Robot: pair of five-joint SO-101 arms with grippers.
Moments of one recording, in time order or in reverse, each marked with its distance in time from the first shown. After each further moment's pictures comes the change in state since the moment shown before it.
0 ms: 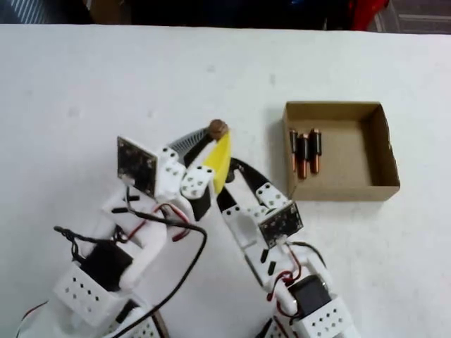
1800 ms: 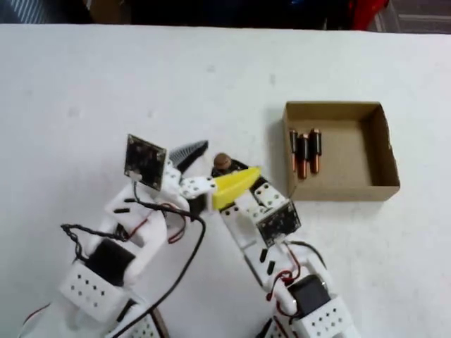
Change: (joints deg) left arm -4.8 -0.4 6.4 2.5 0.2; right arm -0.1 -0.1 0.0 0.0 0.2
